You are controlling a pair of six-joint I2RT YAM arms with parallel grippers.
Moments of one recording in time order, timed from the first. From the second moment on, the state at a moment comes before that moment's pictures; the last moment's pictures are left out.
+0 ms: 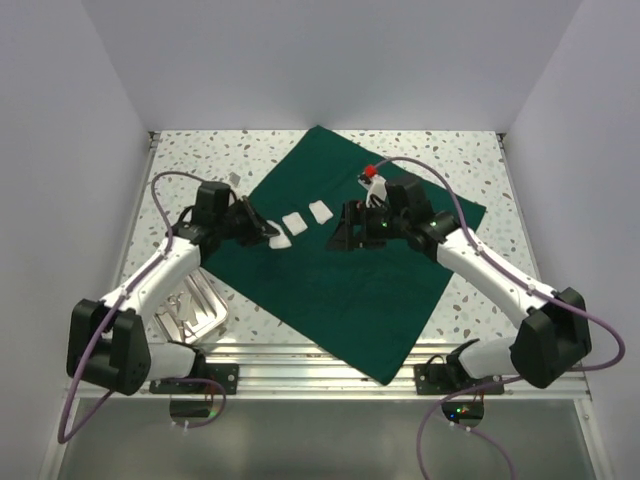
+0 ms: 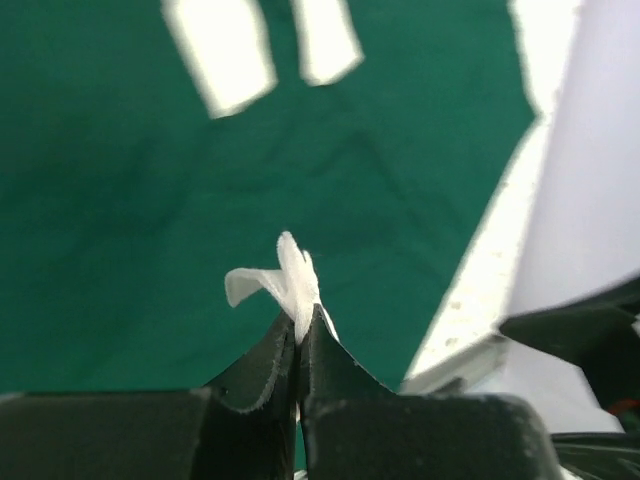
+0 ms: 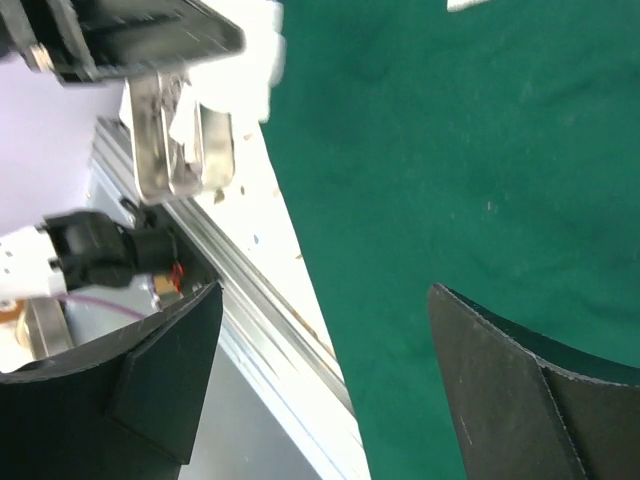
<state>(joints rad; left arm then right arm) -0.28 1.32 0.88 -0.24 0.39 -0.87 0.55 1.37 1.09 -0.39 -0.47 0.51</state>
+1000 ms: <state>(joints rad) 0.17 1.09 0.77 -0.95 -0.10 -0.57 0.64 1.24 0.91 -0.40 -0.55 0.43</state>
